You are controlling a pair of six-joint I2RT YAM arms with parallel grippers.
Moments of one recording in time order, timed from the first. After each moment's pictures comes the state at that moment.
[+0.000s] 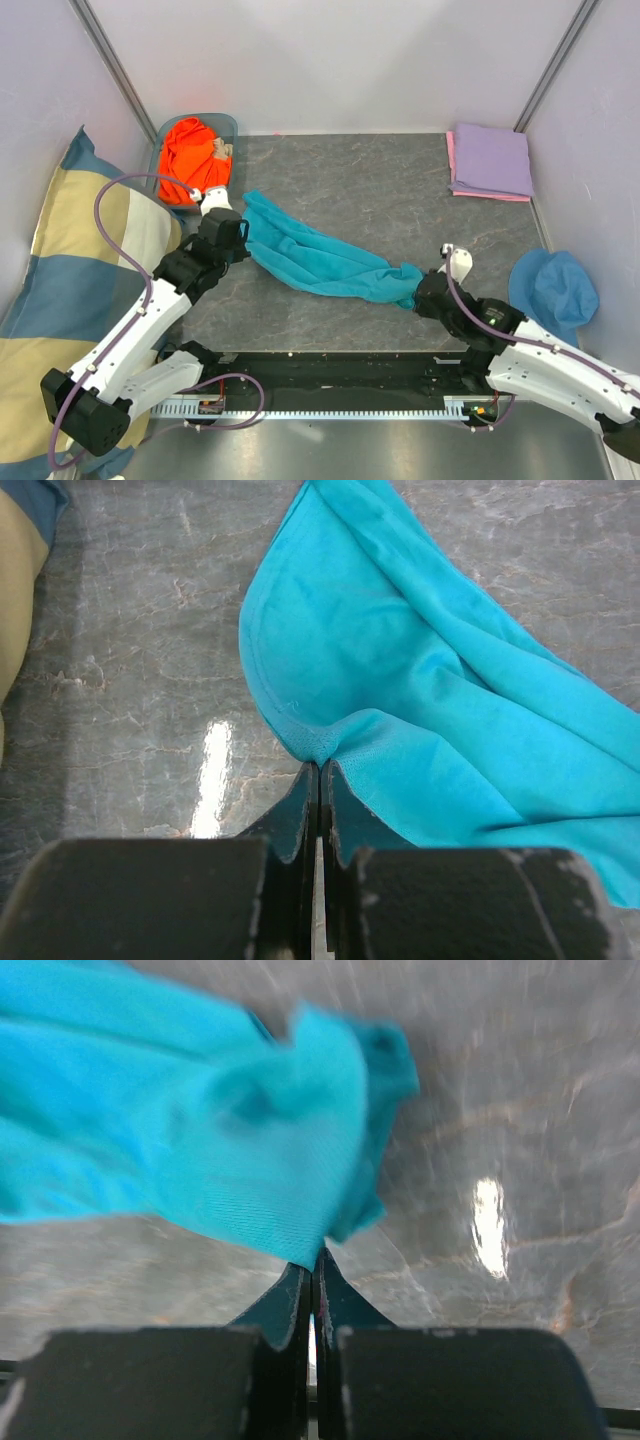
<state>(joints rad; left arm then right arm) -0.50 0.95 0.86 -0.63 -0.46 -0.52 0.91 0.66 0.49 -0.69 0.49 0.96</state>
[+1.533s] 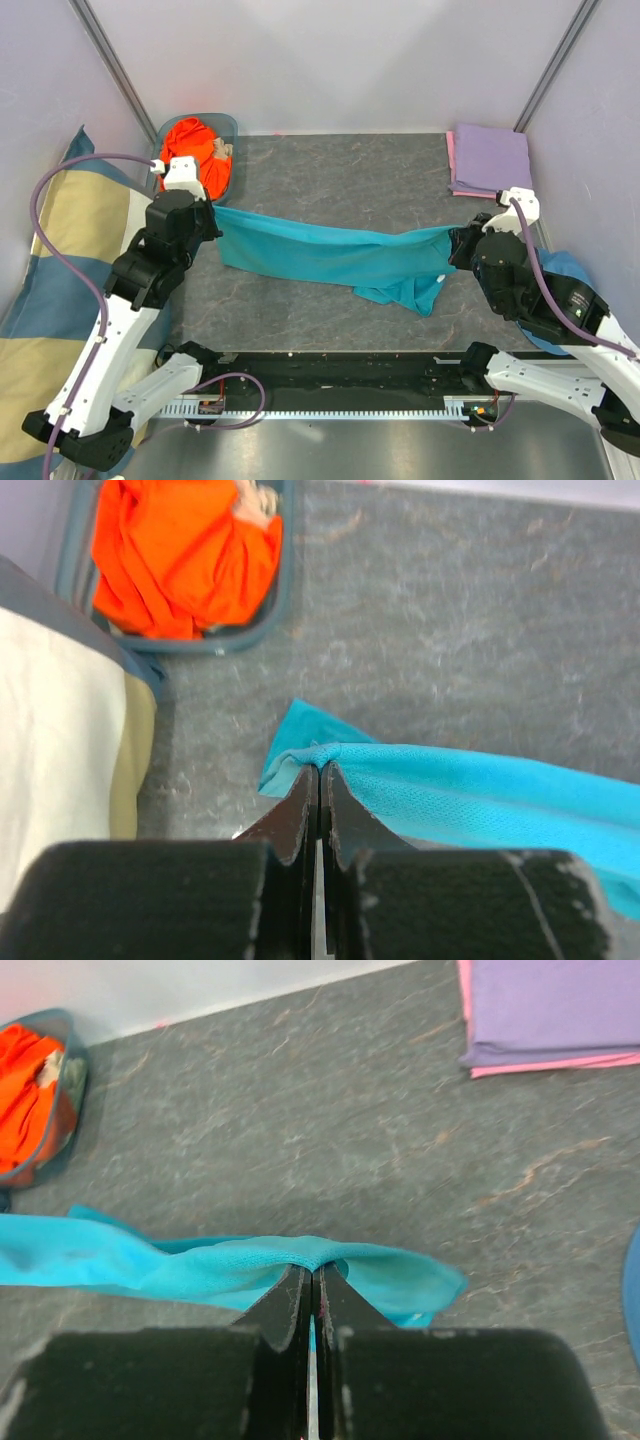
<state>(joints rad) -0.41 0.87 1.20 -0.73 -0.41 -0.25 0.91 0.75 1.21 -0.91 0.81 0.63</state>
